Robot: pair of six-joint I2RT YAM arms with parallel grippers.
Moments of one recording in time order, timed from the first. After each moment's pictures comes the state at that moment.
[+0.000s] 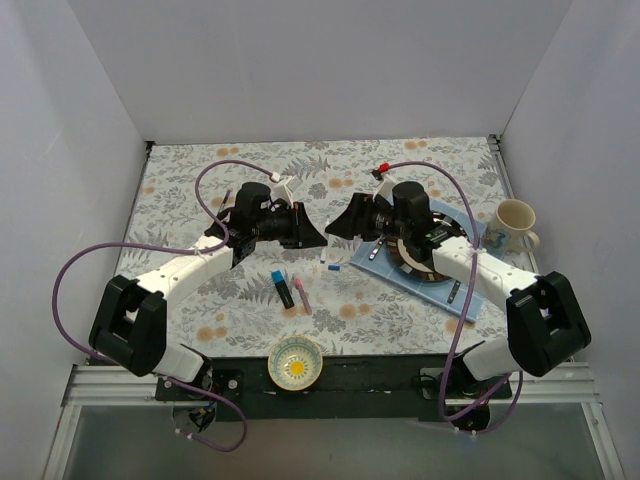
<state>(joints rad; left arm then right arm) -0.49 1.44 0.94 -0.01 0.62 -0.58 0.55 1.41 0.89 0.15 -0.46 0.65</state>
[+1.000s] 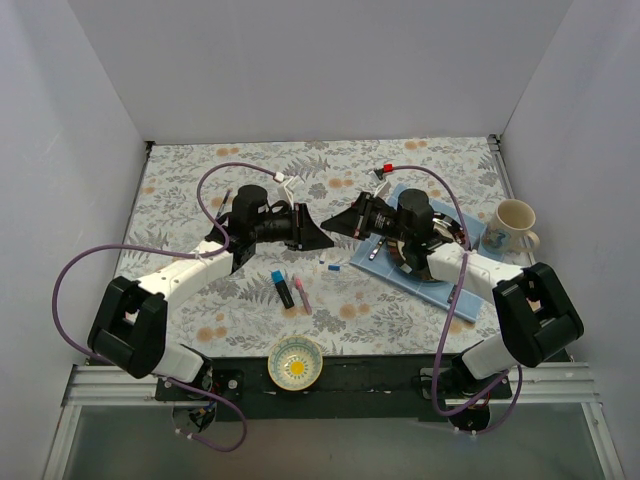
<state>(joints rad) -0.50 1.42 0.88 0.18 0.76 -0.62 0.55 1.47 0.79 0.59 -0.63 0.95</state>
